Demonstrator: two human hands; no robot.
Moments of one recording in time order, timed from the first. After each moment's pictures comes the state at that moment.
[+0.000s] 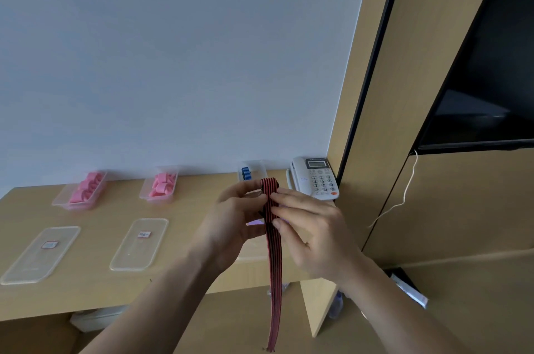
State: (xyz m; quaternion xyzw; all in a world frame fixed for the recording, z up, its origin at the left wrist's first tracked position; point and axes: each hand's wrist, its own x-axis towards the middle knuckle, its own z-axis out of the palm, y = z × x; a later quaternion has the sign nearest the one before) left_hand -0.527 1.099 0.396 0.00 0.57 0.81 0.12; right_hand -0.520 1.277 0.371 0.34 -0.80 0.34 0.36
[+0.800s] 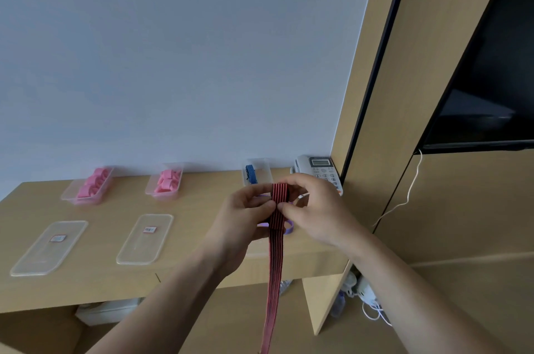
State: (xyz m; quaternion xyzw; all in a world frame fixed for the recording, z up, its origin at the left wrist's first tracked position) left_hand -0.520 1.100 0.379 0.04 0.61 0.79 0.08; right_hand -0.539 1.267 0.399 0.16 -0.87 0.47 0.08
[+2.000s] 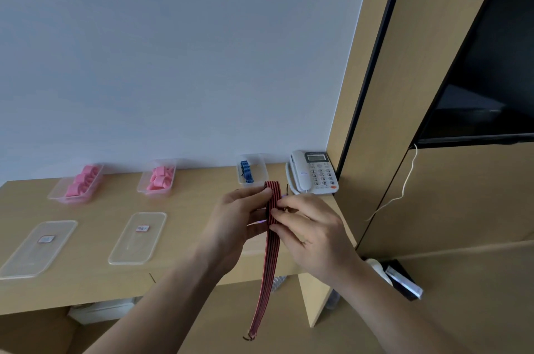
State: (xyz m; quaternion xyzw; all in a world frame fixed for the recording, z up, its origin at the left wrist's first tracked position) left_hand -0.531 1.098 0.376 -0.01 0.58 0.80 0.13; right_hand -0.517 1.270 0.358 0.33 -0.82 0.29 0.37
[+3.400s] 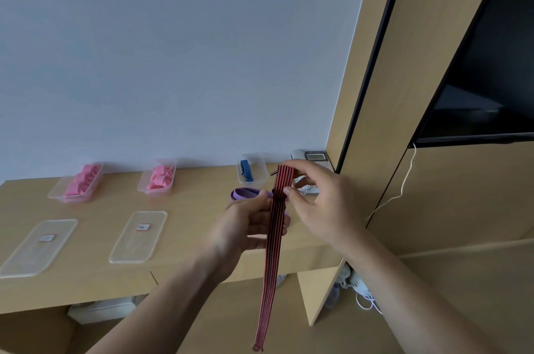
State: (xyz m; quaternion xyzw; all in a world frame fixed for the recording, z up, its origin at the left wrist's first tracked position) left_hand -0.519 1.099 0.377 -0.04 0.63 0.75 0.19; right_hand -0.540 1.272 0.391 0.23 -0.82 0.42 0.31
